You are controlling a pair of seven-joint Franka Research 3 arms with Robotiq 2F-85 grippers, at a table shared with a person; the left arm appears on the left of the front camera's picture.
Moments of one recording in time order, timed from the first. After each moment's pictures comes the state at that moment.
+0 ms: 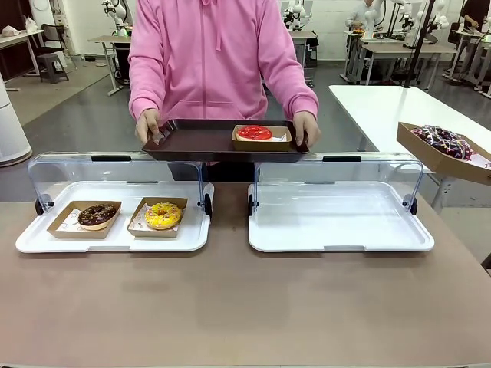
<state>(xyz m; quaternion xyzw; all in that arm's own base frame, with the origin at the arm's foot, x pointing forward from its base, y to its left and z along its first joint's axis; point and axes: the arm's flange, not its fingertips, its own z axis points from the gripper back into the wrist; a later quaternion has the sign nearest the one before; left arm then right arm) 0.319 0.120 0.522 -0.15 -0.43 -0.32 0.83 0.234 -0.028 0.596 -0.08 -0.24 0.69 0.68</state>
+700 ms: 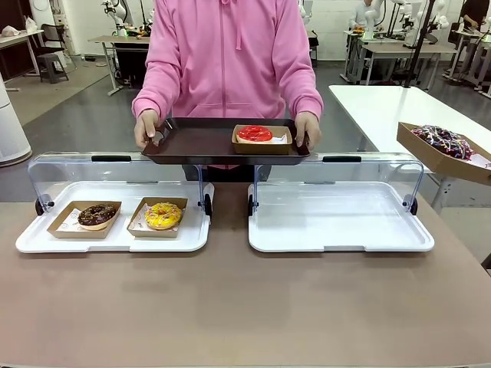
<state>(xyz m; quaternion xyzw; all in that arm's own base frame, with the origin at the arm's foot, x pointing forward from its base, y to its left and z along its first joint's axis) 0.319 0.120 0.522 -0.15 -0.43 -0.32 0.83 0.234 -0.028 0.596 -0.08 -0.24 0.69 0.68</state>
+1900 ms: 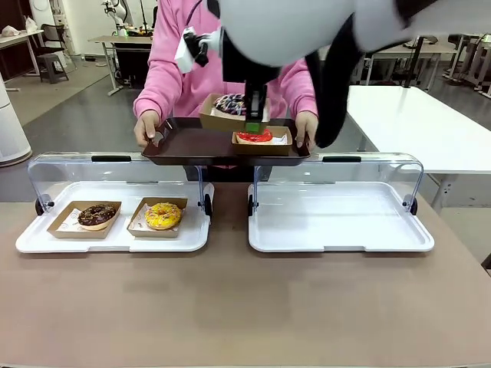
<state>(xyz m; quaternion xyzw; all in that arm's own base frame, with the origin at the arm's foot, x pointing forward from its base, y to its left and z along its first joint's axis) 0.319 0.119 0.522 -0.15 -0.43 -0.32 0.83 0.377 0.380 0.618 -0.14 -0.19 0.68 0.69</state>
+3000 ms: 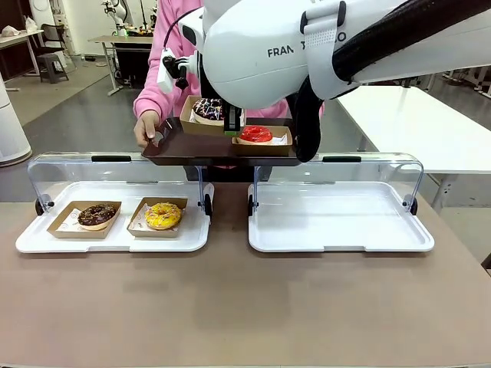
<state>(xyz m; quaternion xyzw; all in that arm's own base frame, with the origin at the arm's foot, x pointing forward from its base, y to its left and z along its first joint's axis) 0.319 0.119 0.522 -0.15 -0.43 -0.32 0.83 0.401 0.407 0.591 -0.15 -0.21 0.70 0.67</state>
